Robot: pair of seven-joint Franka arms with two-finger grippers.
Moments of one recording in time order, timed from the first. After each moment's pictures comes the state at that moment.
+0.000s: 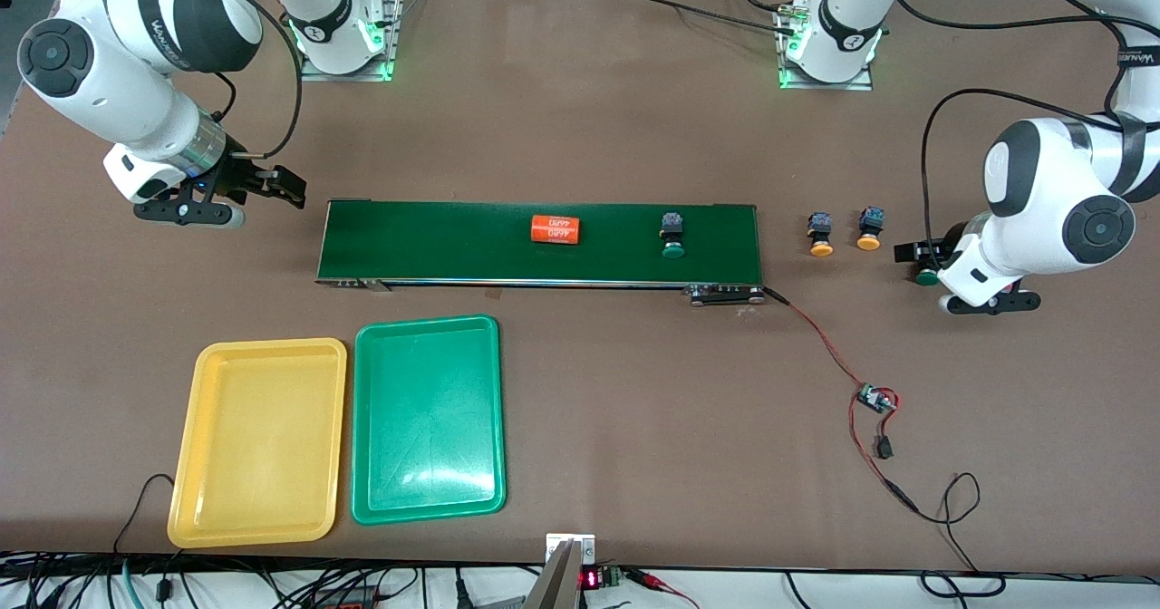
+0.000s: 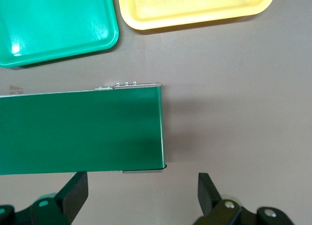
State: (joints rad) left arm -0.01 0.28 0.10 -2.02 0.09 2.03 -0.01; right arm 0.12 -0.10 0.00 -2.21 0.04 2.05 0.18
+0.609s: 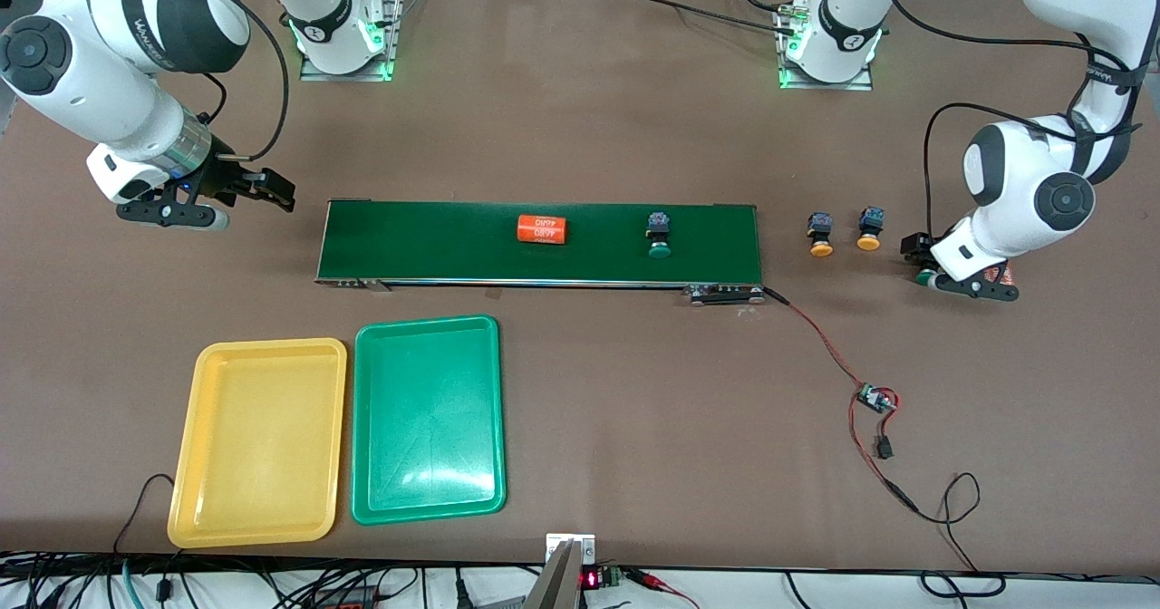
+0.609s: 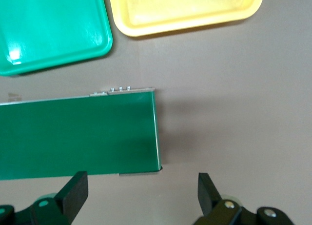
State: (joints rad) left arm -0.01 0.32 0.21 -2.28 0.10 2.46 0.30; right arm 0.10 -0.10 -0.01 -2.18 0.04 2.02 0.18
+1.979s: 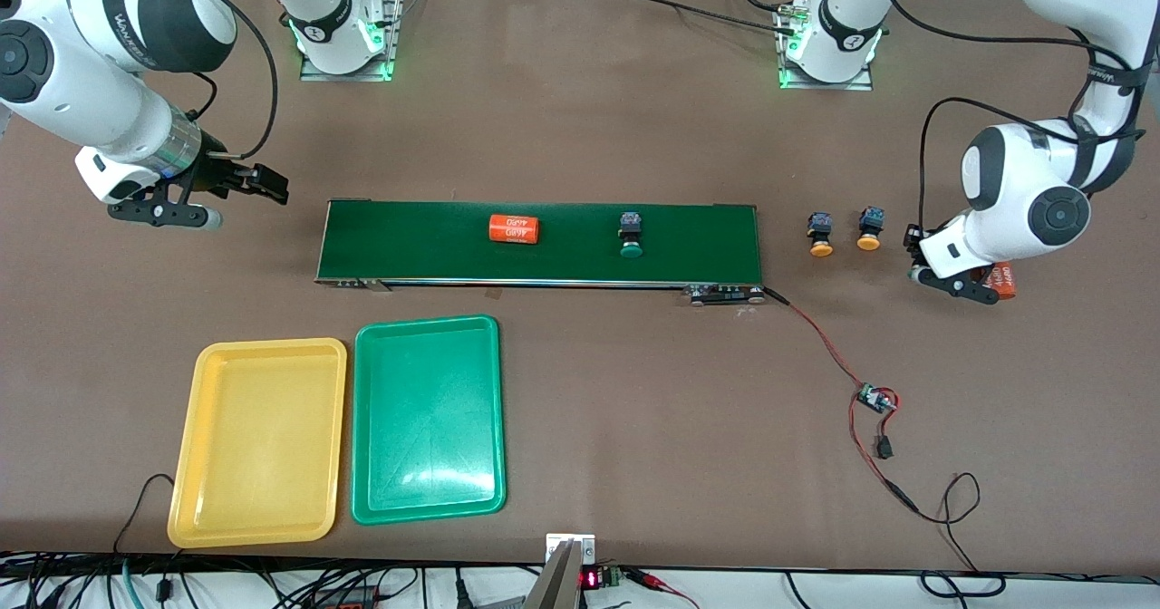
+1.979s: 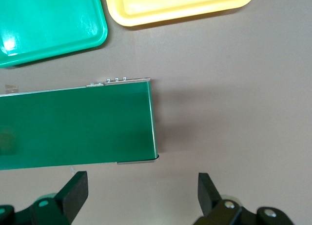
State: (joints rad) left arm -0.03 0.28 0.12 -2.14 0.09 2.13 0.37; right arm 0.09 -0.08 -0.01 -2.13 0.04 1.95 0.18
